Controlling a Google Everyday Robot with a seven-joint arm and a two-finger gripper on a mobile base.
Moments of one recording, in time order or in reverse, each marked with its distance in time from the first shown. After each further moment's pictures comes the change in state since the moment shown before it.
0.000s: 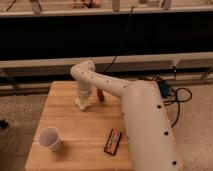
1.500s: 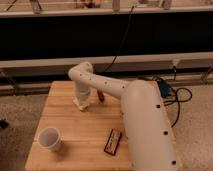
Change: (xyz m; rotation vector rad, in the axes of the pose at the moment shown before) arm -0.004 -0.003 0.005 0.009 0.024 -0.034
